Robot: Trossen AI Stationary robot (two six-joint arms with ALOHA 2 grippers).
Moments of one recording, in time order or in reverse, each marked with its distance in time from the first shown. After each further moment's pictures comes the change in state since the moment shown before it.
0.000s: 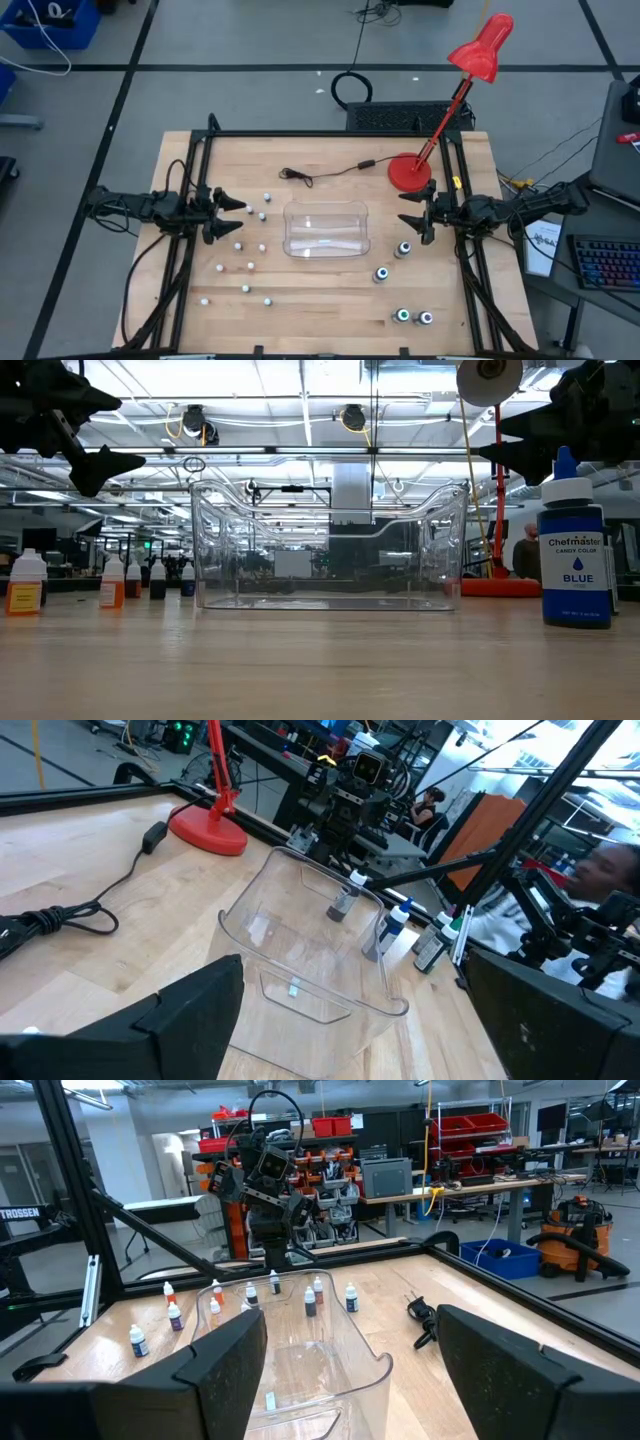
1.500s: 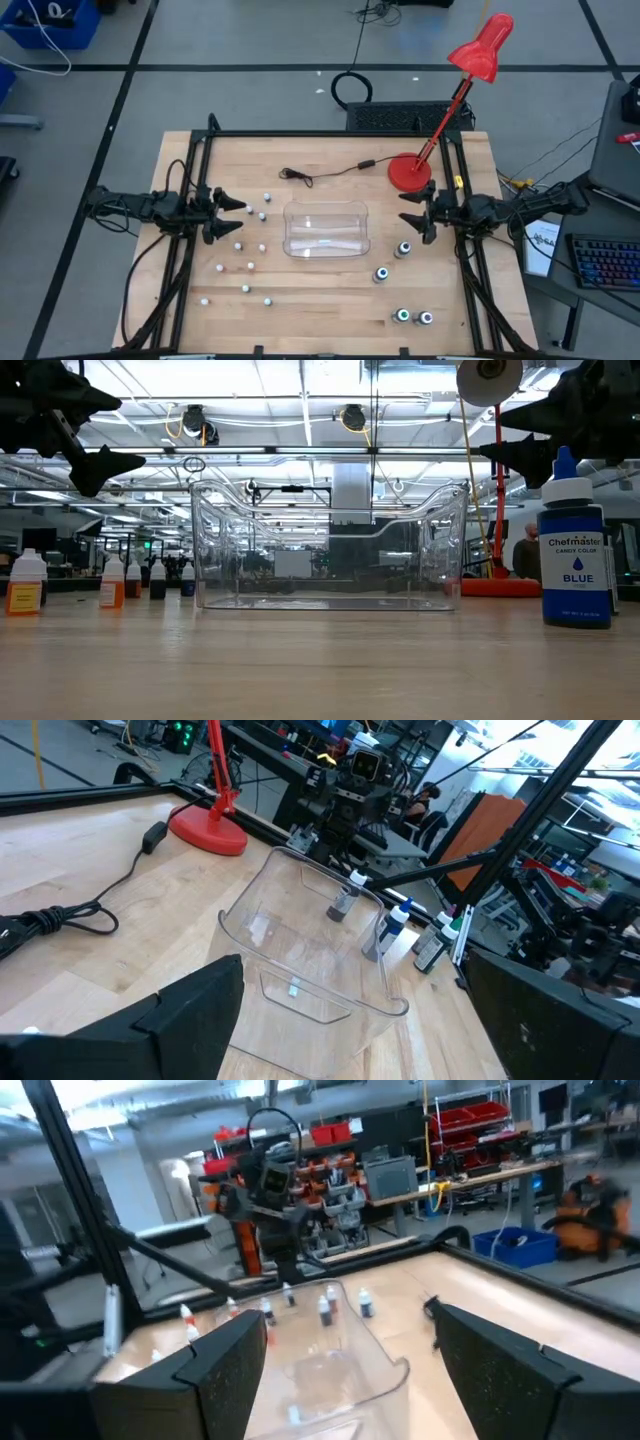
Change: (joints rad) left arm 0.000 0.000 0.000 0.000 0.000 0.000; right arm 0.000 -0.001 0.000 0.018 -0.017 0.132
